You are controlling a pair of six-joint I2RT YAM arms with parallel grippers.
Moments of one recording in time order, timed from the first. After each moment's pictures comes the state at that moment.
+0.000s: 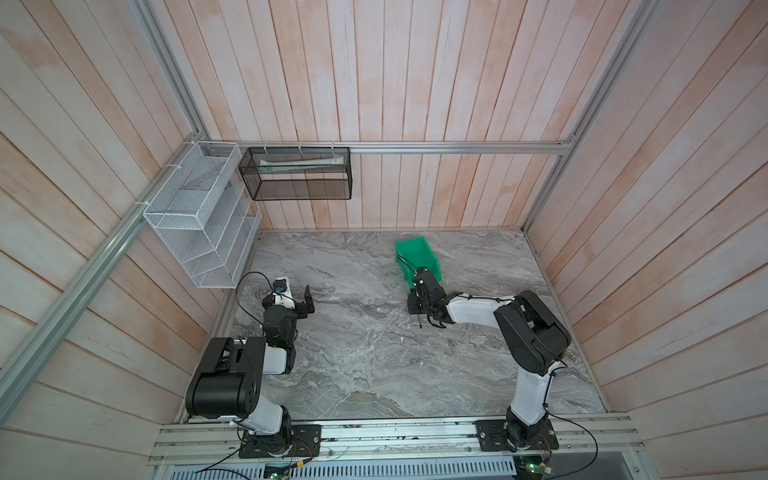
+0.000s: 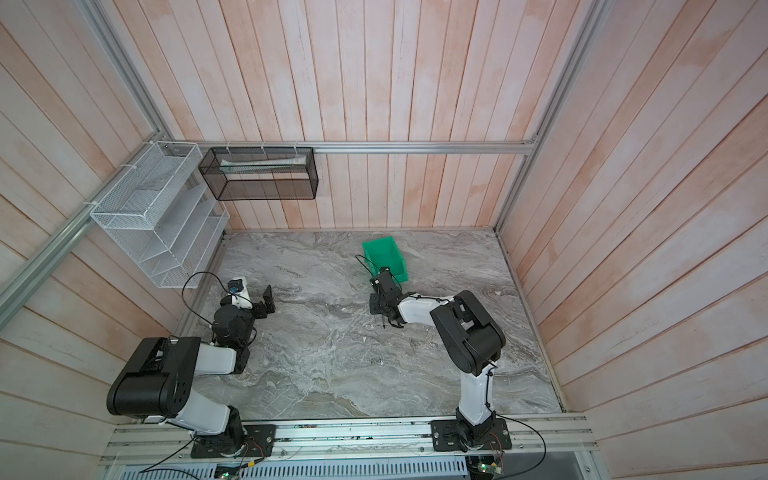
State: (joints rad) left arm 0.00 1.55 0.29 1.11 -0.06 -0.02; right arm 0.63 1.88 1.02 -0.03 0.14 0.46
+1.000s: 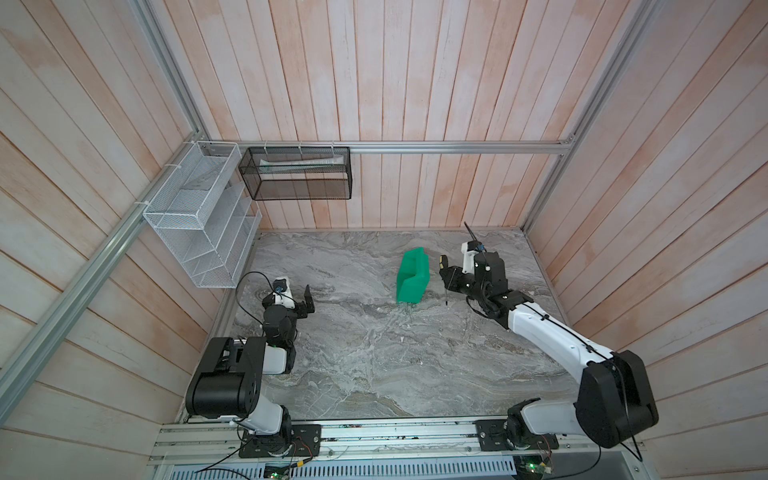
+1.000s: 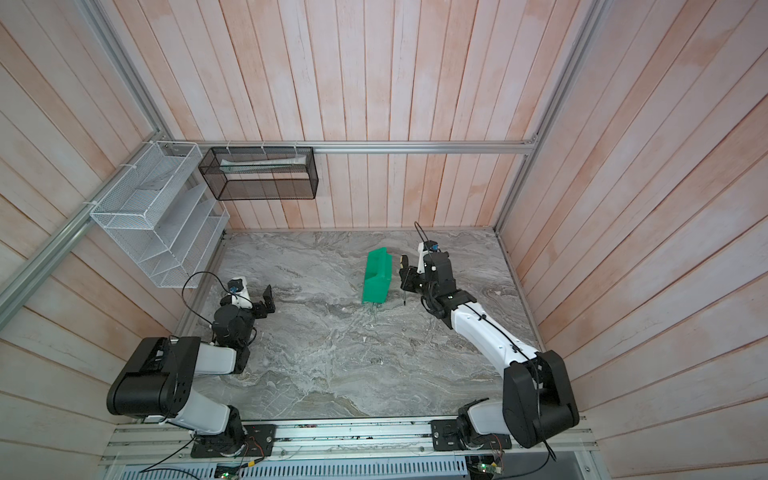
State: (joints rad) left arm 0.00 1.55 0.29 1.11 -0.06 -0.02; right arm 0.34 1.40 0.94 -0.04 -0.17 0.58
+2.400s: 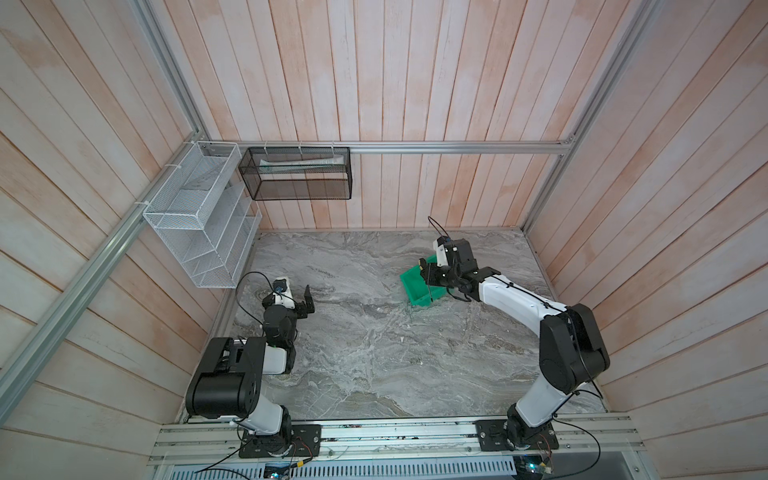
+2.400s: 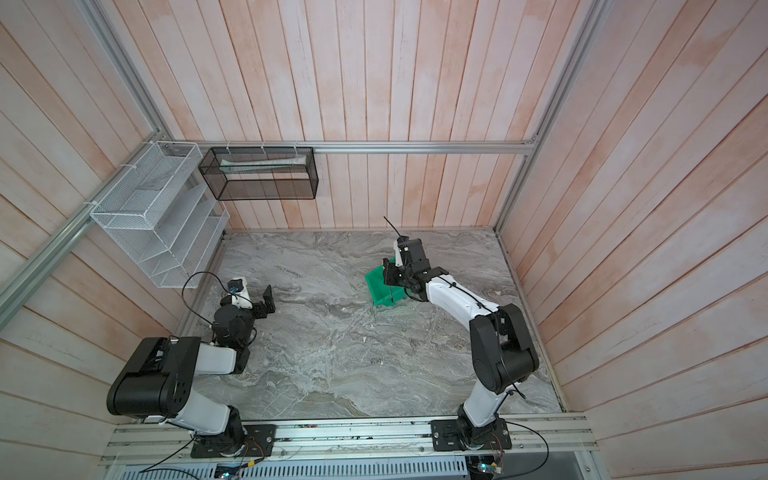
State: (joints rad) left arm 0.00 1.55 0.29 1.11 -0.06 -0.02; right arm 0.41 1.69 1.15 -0.22 -0.16 0.45
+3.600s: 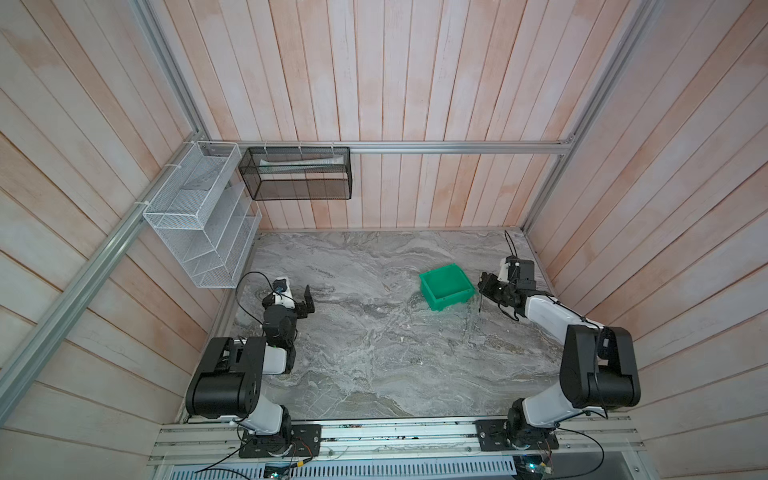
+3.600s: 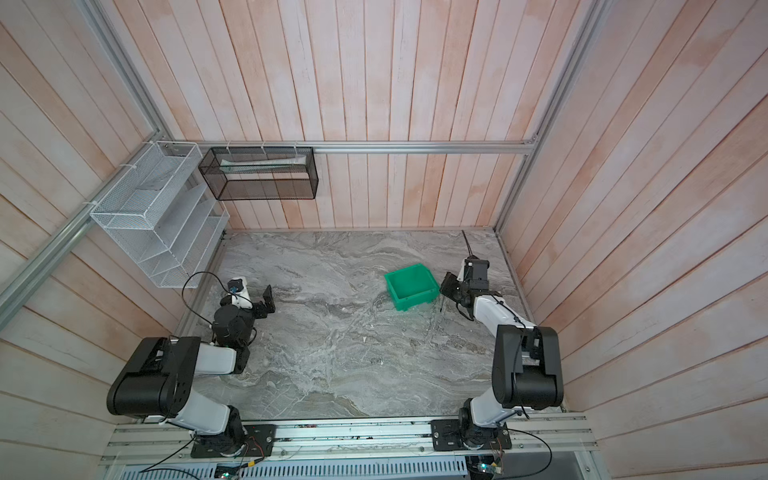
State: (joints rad) left arm 0.00 1.55 0.29 1.11 -0.06 -0.02; right arm -0.02 1.55 0.87 -0.11 -0.23 0.50
